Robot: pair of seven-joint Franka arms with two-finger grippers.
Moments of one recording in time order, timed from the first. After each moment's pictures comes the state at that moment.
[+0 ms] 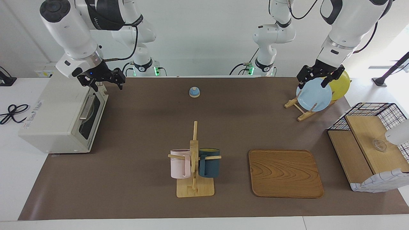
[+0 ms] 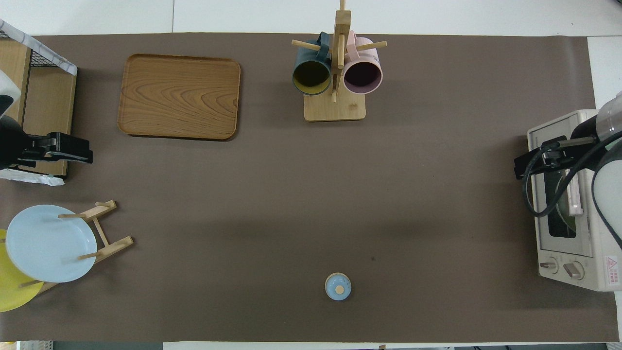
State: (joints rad) left arm -0.03 -0.08 -0.08 -1.68 -0.01 1.61 -0.10; right arm -0.01 -0.02 0.04 -1.67 -0.02 1.51 -0.06
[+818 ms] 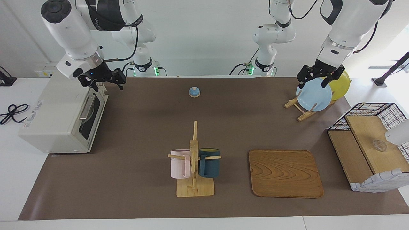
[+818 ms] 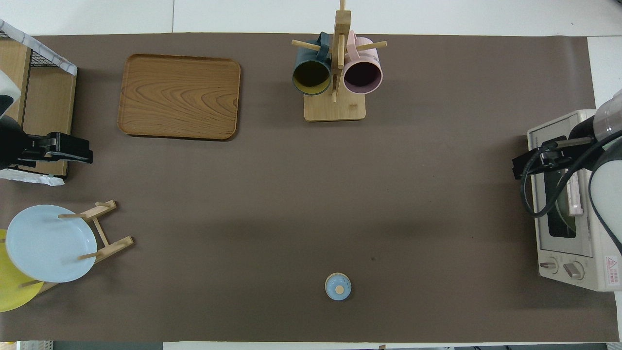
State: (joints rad) left arm -0.03 -0.08 -0.08 -1.68 -0.01 1.61 -0.10; right arm -0.01 -0.02 0.04 -1.68 -0.02 1.52 -0.06
